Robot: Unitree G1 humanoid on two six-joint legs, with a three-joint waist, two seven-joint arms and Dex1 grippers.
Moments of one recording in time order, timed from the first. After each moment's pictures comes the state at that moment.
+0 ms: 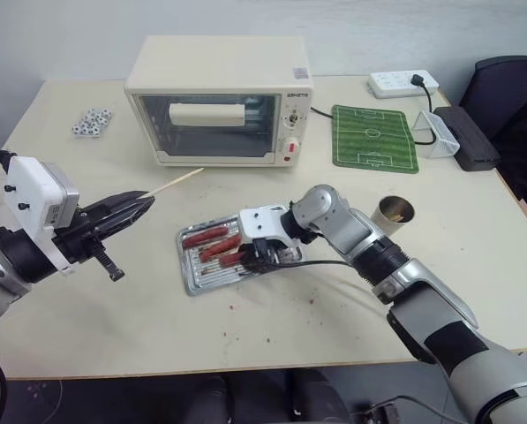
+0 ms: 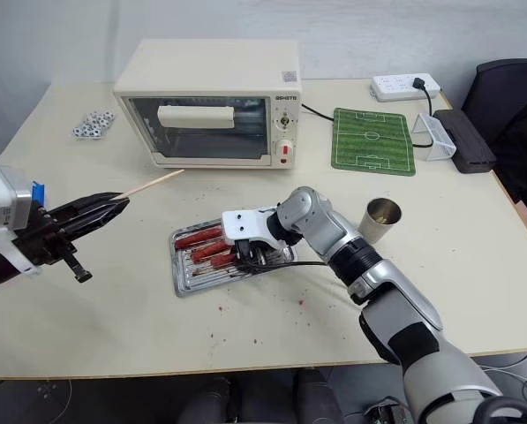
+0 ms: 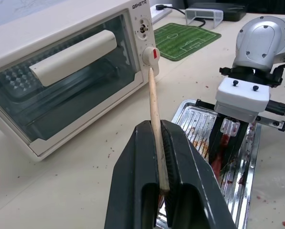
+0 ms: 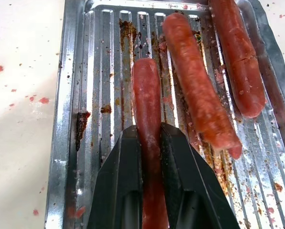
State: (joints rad) left arm -0.07 0.88 0.64 -0.69 -0.78 0.75 -0.60; right arm -1.05 -0.29 0.58 0.53 -0.06 0.16 1.26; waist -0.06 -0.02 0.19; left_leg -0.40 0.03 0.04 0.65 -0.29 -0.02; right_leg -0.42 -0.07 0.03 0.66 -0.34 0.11
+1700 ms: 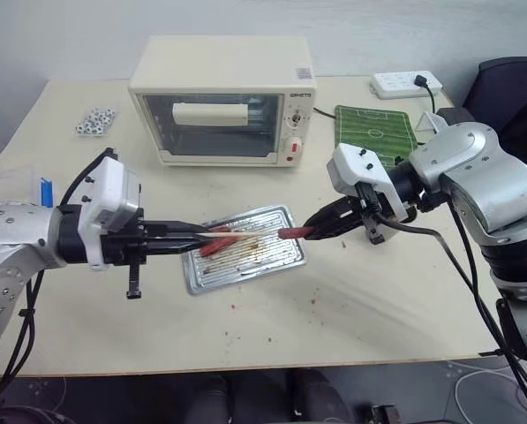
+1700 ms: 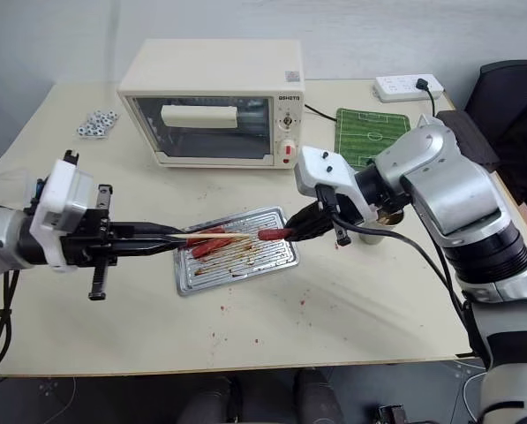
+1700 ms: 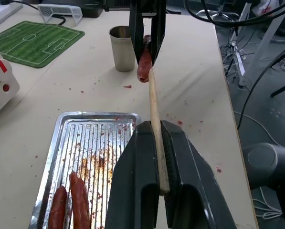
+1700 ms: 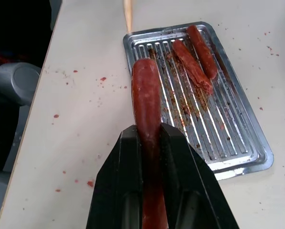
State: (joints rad) left arm -0.37 1.00 0.25 -0.50 -0.85 0.71 -0.98; right arm -1.03 -0.82 0.34 -0.16 0.36 0.77 1.48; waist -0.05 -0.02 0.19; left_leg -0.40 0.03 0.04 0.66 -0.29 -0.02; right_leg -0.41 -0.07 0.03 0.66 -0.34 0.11
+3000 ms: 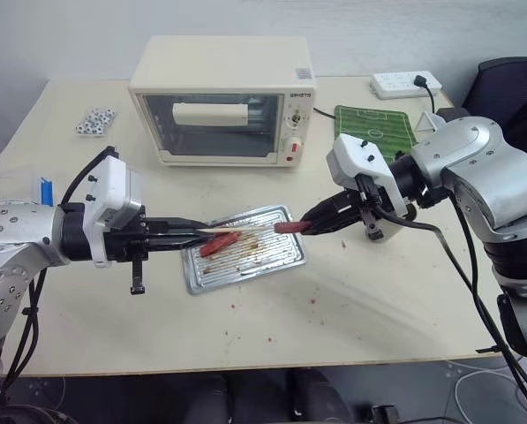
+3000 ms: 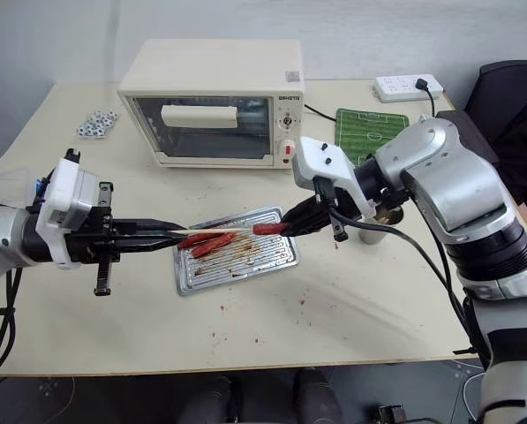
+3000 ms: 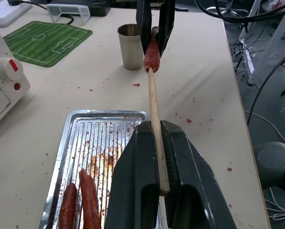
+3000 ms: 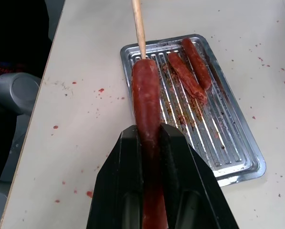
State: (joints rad) left arm -0.37 1.00 0.26 -0.49 -0.81 0.70 -0.99; right arm -1.06 -0.82 0.33 -0.16 0.38 0.81 1.45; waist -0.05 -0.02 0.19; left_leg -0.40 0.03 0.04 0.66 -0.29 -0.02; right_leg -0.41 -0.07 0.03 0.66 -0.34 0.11
